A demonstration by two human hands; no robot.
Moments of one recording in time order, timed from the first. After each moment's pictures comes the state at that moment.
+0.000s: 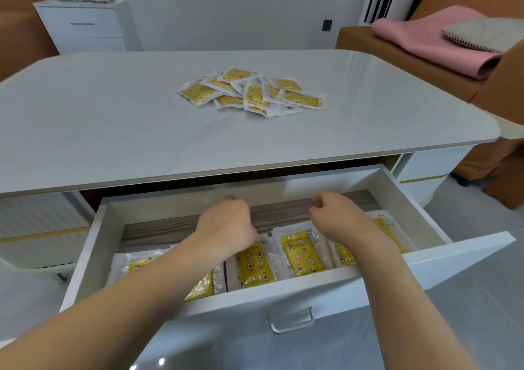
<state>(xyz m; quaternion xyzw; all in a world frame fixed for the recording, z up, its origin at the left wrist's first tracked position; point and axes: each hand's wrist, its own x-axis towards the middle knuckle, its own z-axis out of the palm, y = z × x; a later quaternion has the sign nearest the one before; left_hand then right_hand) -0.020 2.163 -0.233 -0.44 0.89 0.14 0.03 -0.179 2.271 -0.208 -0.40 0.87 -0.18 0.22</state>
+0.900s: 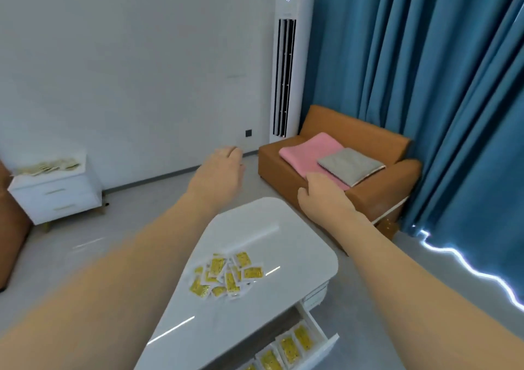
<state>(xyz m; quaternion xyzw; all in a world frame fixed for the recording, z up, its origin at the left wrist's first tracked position) -0.037 2.111 0.605 -0.19 0.95 0.04 -0.23 -0.155 2.293 0.590 -0.35 0.92 -0.20 0.00</state>
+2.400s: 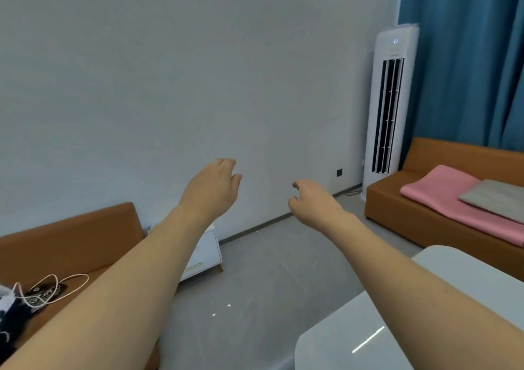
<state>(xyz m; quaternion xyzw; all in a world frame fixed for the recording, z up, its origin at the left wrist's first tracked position) 0.426 1.345 0.698 -0.25 0.93 0.01 -0.26 0.279 1.497 0.655 -0.40 0.87 -0.29 0.02</state>
